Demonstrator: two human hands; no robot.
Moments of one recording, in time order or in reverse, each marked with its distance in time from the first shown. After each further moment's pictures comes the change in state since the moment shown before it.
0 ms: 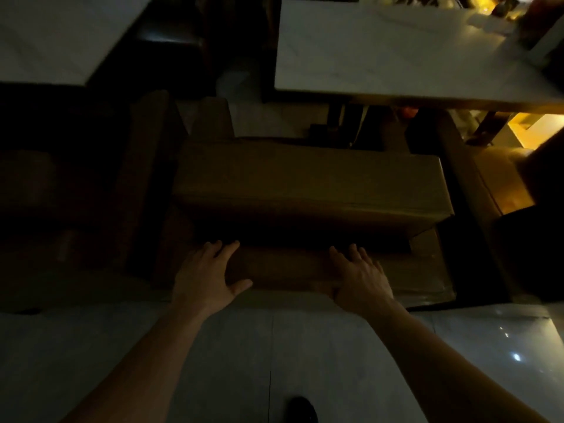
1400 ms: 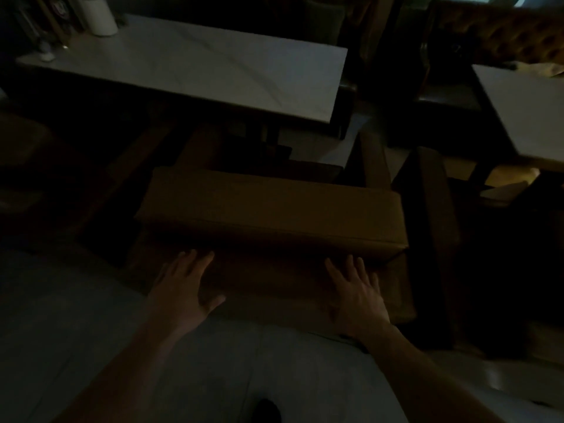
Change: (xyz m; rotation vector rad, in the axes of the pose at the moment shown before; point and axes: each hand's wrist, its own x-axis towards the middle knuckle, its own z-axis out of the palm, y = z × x) left_hand -0.102 -0.765 -0.153 -0.034 0.237 -0.218; right_hand 0.080 -0.733 0.142 -0.180 0.083 -0.237
